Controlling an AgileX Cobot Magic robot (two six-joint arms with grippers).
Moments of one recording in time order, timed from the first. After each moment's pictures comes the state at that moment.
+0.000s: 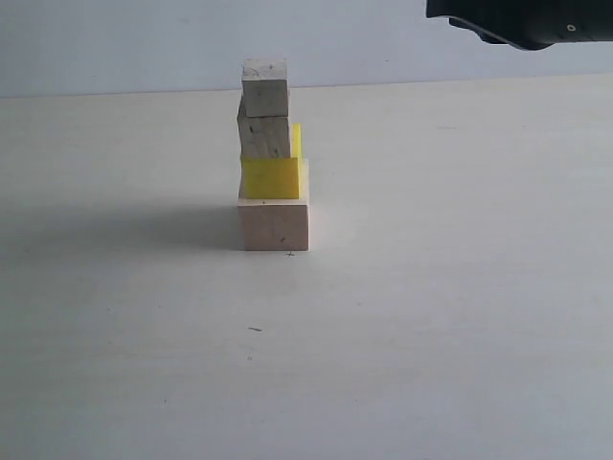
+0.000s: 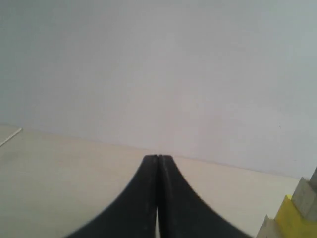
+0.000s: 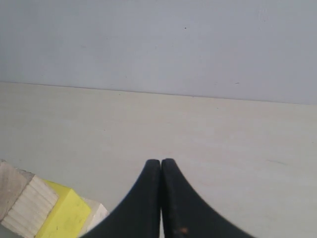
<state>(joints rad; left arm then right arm) 0.08 0.05 -0.35 -0.19 0.41 -0.01 0.29 1.41 -0.95 0.96 0.16 -0.81</state>
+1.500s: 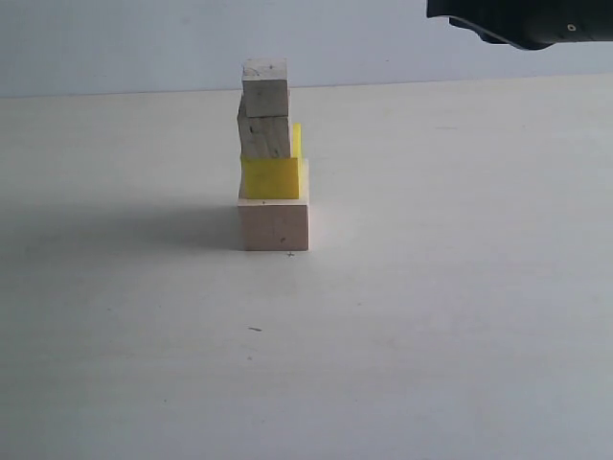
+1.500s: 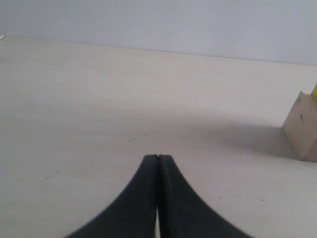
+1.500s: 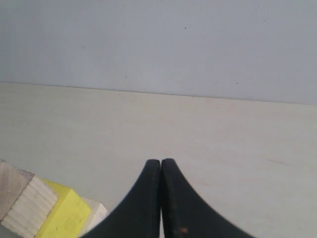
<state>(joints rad) -0.01 0.01 0.00 -0.11 0.37 0.02 0.29 1.41 -0.95 0.96 0.16 -0.81</state>
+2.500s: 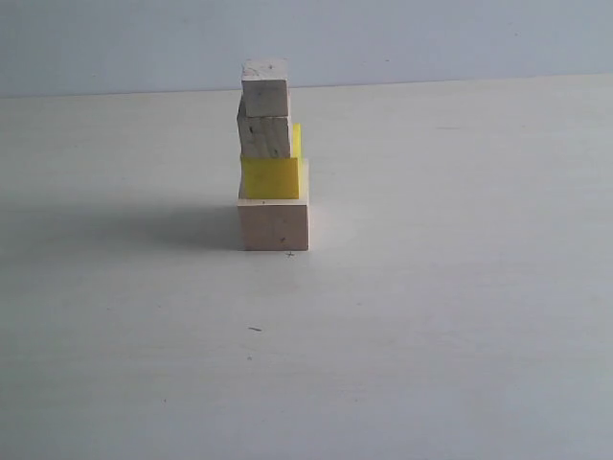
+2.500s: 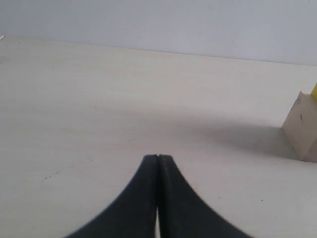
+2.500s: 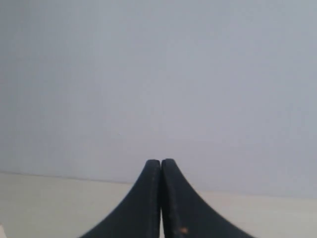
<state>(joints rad) -0.01 0.01 0.00 -0.11 0.37 0.02 0.07 0.82 -0.81 0.67 0.22 -0.65</state>
